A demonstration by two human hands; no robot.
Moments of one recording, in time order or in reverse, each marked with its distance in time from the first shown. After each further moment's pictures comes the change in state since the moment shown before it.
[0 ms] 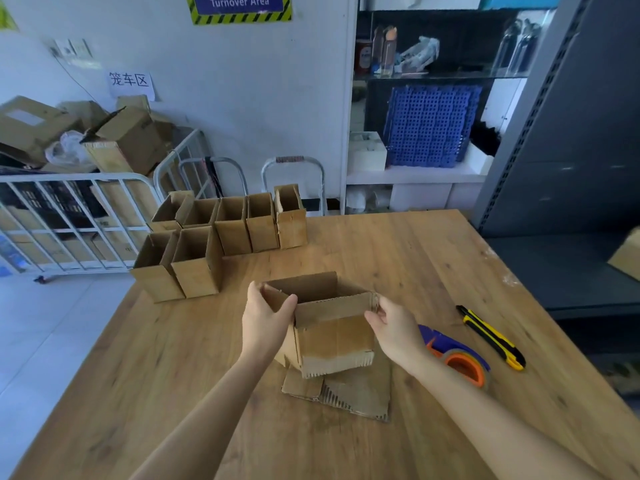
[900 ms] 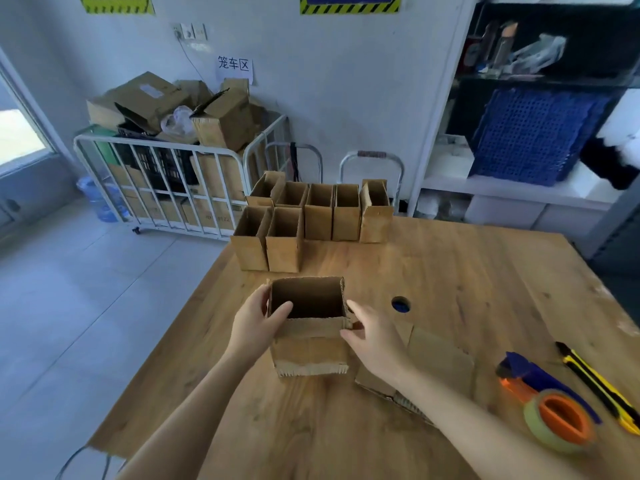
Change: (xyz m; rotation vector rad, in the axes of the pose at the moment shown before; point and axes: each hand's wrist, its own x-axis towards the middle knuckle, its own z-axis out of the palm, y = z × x) left_hand 0.005 -0.085 -0.136 0.136 0.087 0.023; right_hand -0.015 -0.100 0.127 -0.079 -0.272 -0.291
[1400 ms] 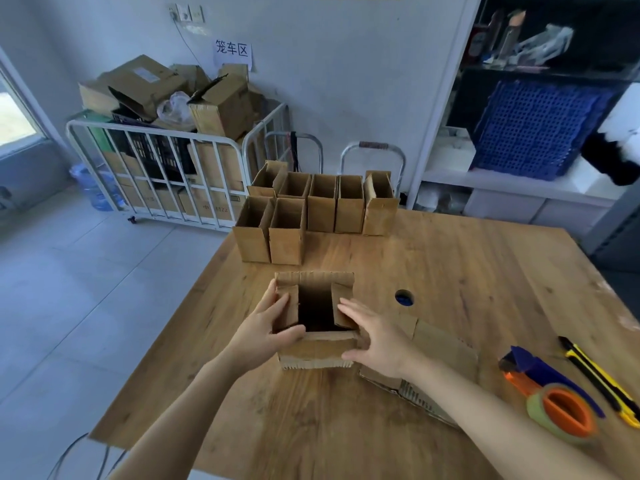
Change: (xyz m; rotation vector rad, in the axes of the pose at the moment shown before) left_hand 0.002 -0.033 -0.009 0.188 -0.425 0.083; right_hand 0.006 0.019 0.002 -0.161 -0.270 -0.149
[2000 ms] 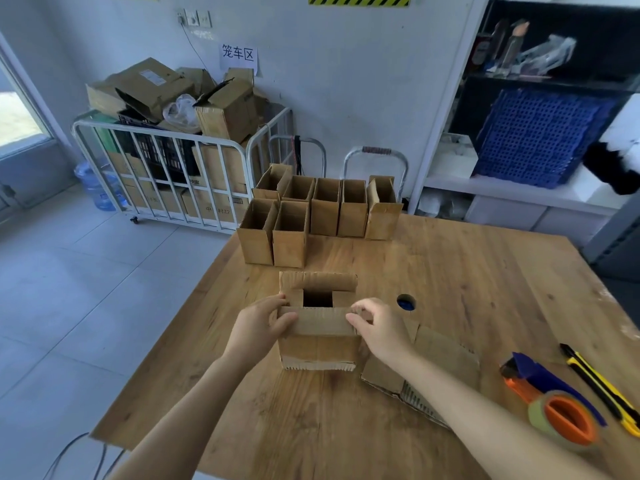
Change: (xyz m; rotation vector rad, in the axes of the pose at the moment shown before) left_hand 0.002 -0.001 -0.002 0.106 0.344 0.082; right_hand 0.017 -0.011 0.004 0.207 0.317 0.211
